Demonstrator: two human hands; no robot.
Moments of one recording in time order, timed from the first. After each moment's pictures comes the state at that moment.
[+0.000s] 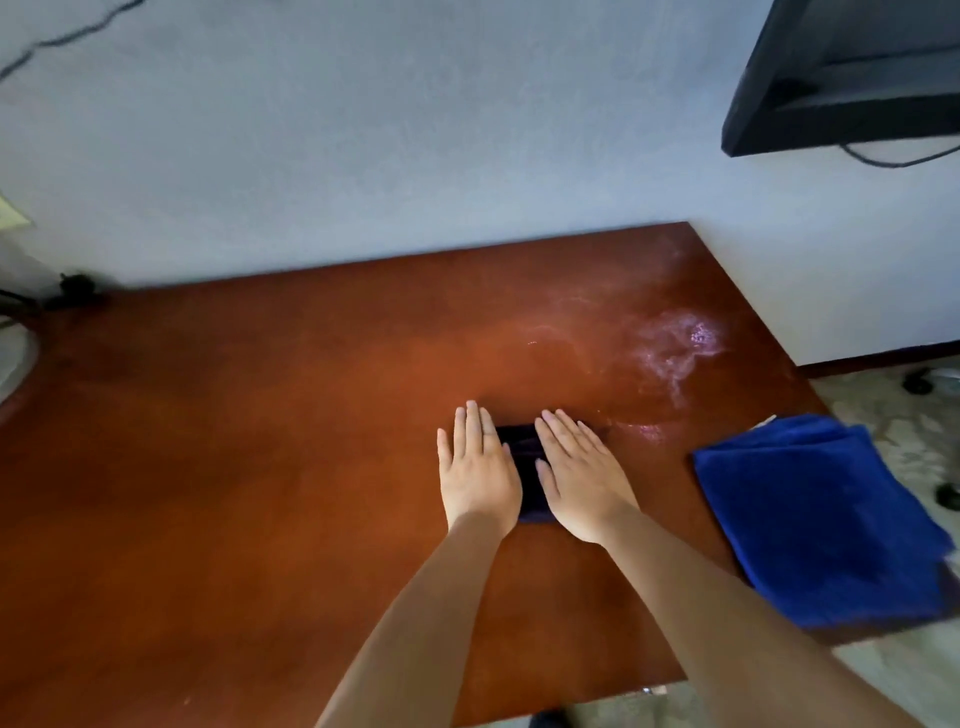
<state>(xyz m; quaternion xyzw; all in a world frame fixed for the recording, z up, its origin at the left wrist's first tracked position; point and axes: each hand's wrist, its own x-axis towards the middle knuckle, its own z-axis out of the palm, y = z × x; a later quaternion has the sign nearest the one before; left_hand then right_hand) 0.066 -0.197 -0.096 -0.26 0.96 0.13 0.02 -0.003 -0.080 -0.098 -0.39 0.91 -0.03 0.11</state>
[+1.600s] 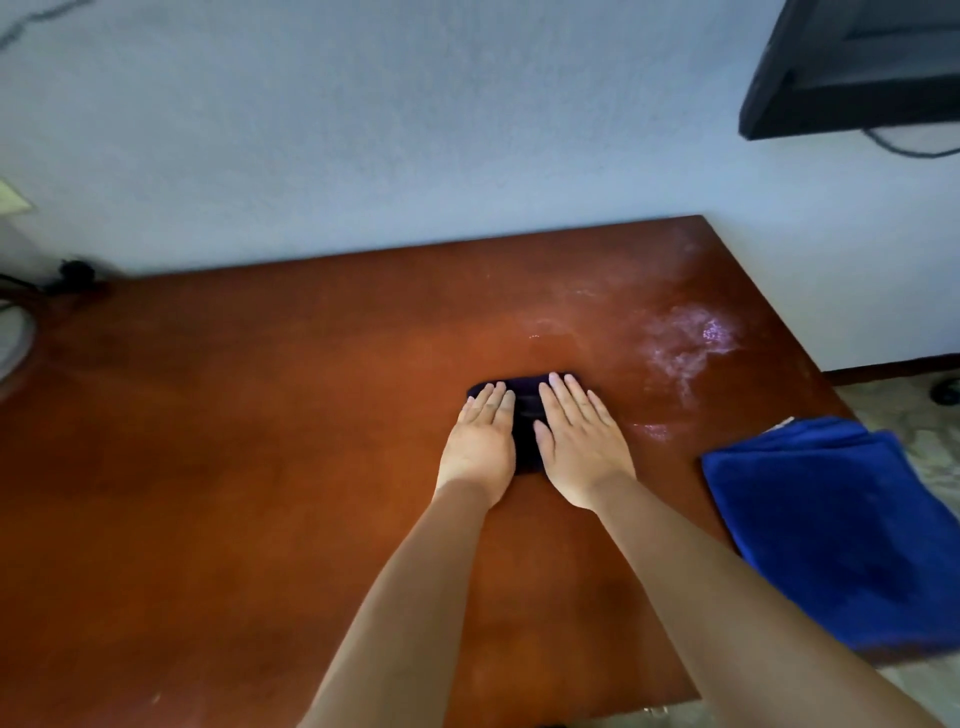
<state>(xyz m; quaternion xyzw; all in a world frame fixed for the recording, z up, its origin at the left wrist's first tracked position) 0.037 -0.215 -0.101 -0.16 0.98 0.14 0.01 -0.034 -0.094 -0.109 -0.36 0.93 -0.04 0.06</state>
